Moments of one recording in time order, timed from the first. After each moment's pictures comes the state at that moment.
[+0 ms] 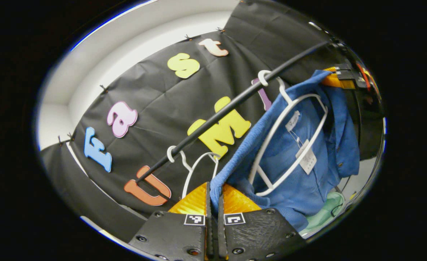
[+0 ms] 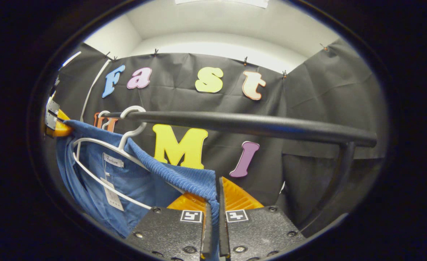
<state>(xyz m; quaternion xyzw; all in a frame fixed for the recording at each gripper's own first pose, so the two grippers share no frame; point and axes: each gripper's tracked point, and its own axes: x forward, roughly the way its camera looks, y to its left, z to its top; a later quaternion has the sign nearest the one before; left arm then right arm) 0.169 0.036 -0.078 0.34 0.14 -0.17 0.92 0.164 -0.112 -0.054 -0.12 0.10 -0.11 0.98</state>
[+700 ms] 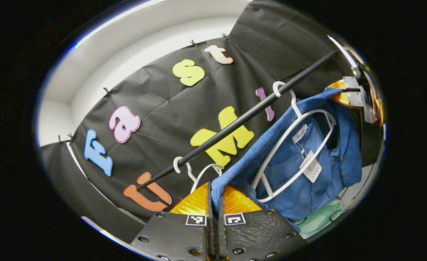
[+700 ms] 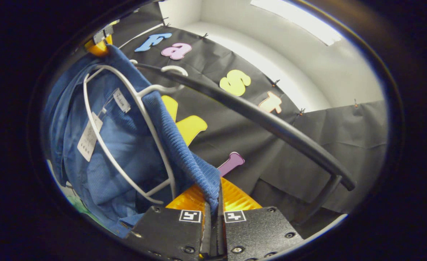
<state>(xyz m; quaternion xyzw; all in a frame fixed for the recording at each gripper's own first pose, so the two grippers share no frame) 0.176 0.019 -0.079 0.28 0.15 -0.22 0.92 0.155 -0.140 -0.097 -0.32 0.13 -0.11 0.93</state>
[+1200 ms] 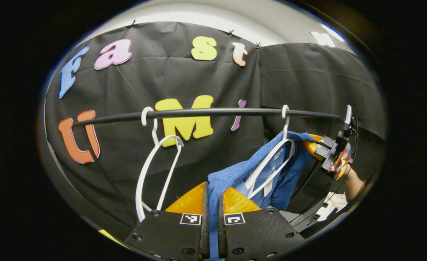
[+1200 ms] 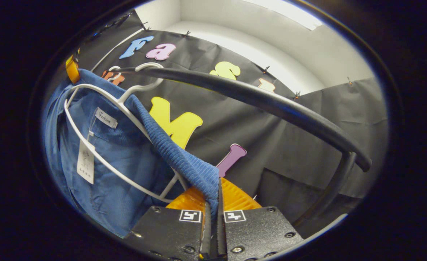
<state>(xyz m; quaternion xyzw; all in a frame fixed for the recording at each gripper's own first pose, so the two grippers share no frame) 0.157 0.002 -0.127 0.01 0.28 -0.33 0.90 0.166 -0.149 -0.098 -0.27 0.13 -0.11 0.95</state>
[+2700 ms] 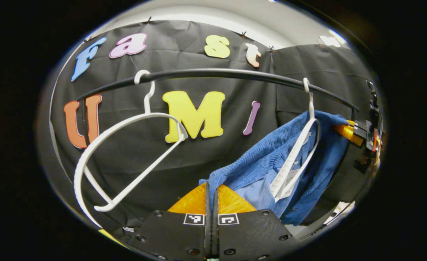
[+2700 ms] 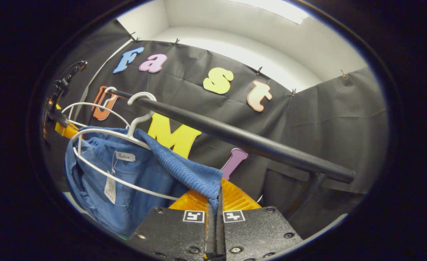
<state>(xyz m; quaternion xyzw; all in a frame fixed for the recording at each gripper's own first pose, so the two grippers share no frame) 0.188 -0.021 -0.196 0.02 0.21 -0.26 0.94 0.153 -0.137 -0.064 -0.24 0.10 -0.12 0.96</state>
